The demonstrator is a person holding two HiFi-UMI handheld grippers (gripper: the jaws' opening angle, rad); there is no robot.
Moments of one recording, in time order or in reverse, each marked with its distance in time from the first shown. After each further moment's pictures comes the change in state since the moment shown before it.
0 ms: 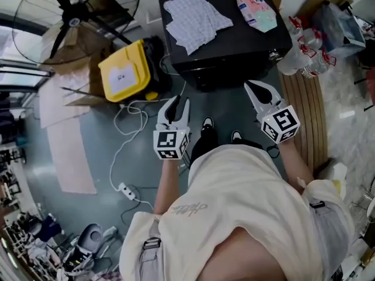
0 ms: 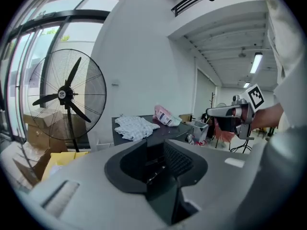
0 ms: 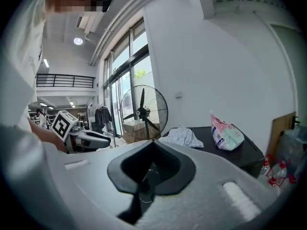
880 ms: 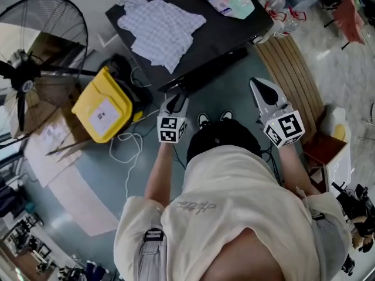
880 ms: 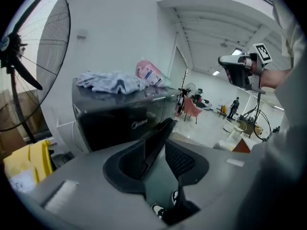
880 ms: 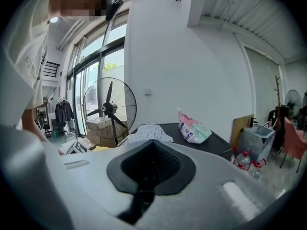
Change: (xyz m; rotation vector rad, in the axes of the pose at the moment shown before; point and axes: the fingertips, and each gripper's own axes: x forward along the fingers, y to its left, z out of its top) left arm 0.165 0.050 -0.136 0.098 0.307 -0.436; right arm 0.019 -0.041 -0.008 0.064 0.015 -0.436
